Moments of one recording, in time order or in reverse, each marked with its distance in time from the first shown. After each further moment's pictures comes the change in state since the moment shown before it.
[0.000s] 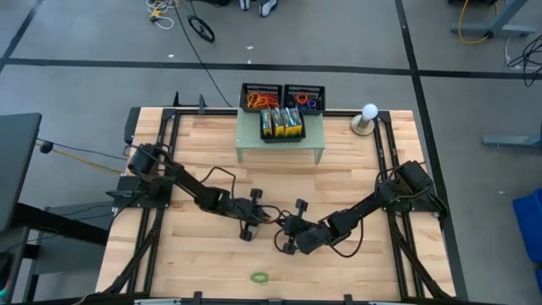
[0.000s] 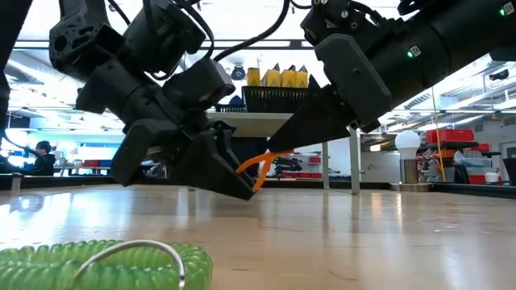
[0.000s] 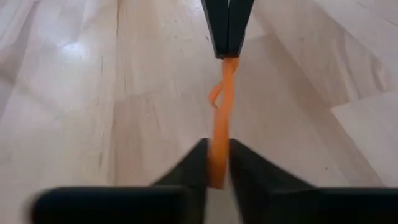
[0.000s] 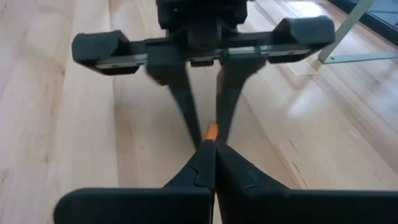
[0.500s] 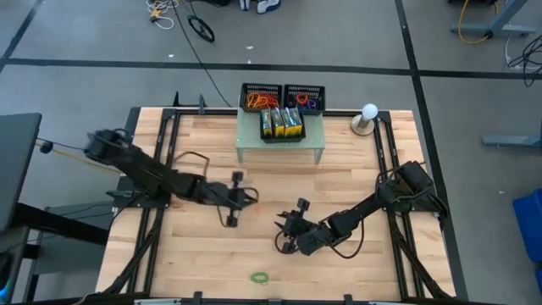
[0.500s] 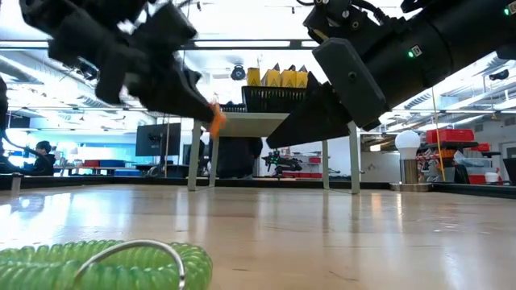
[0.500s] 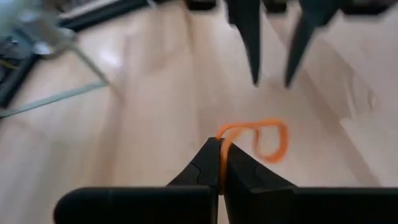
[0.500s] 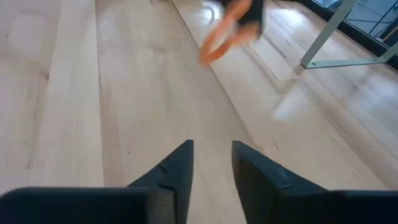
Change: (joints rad) left arm 0.006 -0.425 -0.150 -0.198 -0.118 0.025; right arm 0.006 0.000 0.000 -0.004 0.065 -0.006
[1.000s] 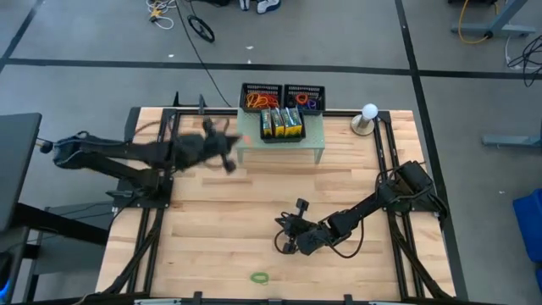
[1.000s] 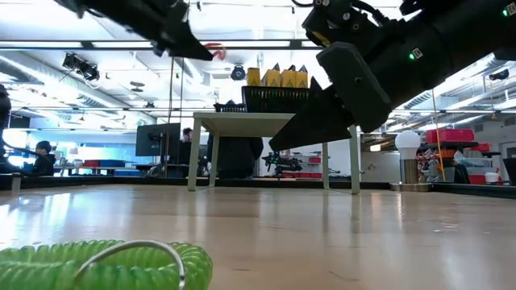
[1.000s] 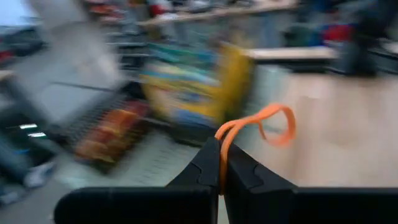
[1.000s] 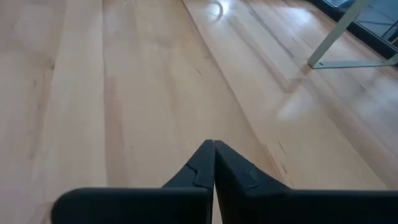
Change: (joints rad) left arm 0.279 -0.470 0.108 -0.317 -0.256 -0.067; right arm -0.003 0.000 0.000 -0.007 -0.029 -0.028
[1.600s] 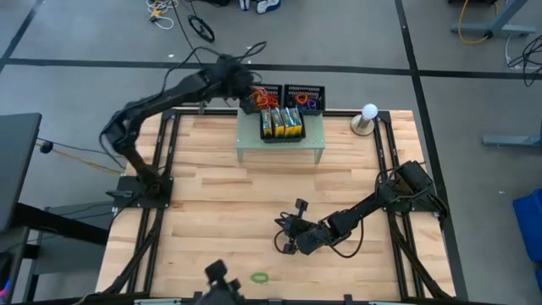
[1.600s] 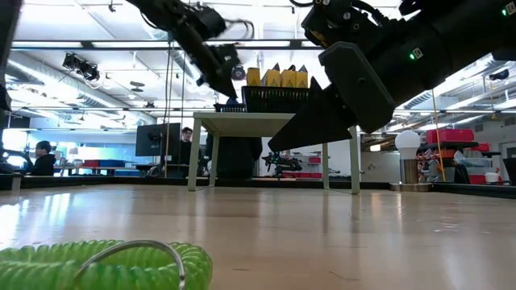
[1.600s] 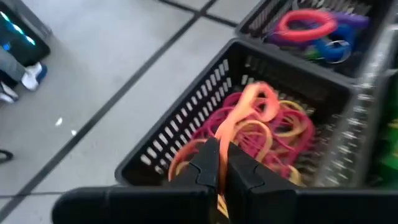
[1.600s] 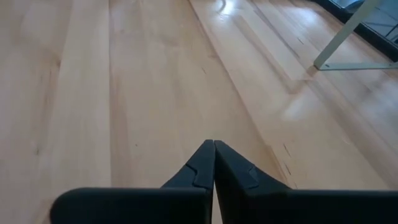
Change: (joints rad) left arm 0.669 0.580 0.775 -0.550 0.536 0.056; right arm 0.000 0.000 0.000 0.004 -0.021 -0.019
